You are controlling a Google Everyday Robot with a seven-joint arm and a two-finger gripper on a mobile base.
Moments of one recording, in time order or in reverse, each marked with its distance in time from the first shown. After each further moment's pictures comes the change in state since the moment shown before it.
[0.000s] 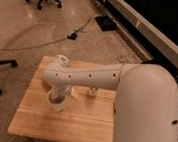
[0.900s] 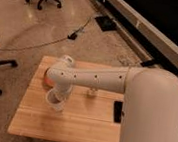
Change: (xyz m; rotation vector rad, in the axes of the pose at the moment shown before) arm -0.006 0.000 -0.005 0.095 -0.033 -0.010
